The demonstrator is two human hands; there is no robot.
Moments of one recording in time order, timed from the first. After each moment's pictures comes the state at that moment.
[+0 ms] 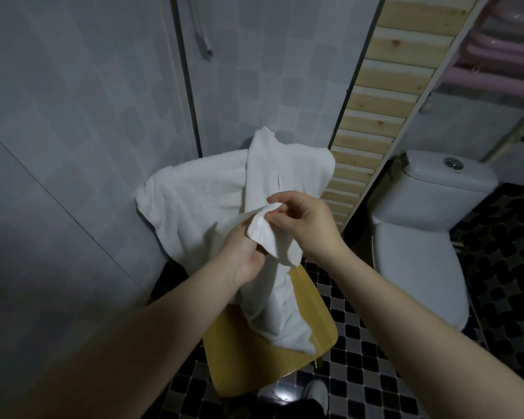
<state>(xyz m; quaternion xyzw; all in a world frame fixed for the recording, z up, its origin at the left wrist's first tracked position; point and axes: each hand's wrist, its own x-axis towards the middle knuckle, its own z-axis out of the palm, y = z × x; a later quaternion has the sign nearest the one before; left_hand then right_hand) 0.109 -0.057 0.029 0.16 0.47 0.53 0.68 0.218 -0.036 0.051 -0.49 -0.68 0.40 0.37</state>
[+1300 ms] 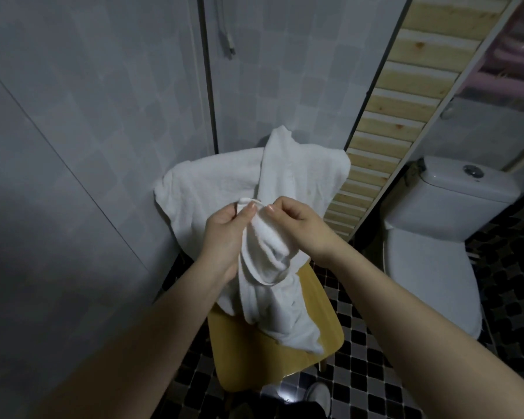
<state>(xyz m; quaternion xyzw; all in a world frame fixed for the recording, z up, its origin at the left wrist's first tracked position) 0.072 -0.083 0.031 0.26 0.53 0.61 0.53 0.203 -0.037 0.050 -0.40 -0.69 0.54 0.27</state>
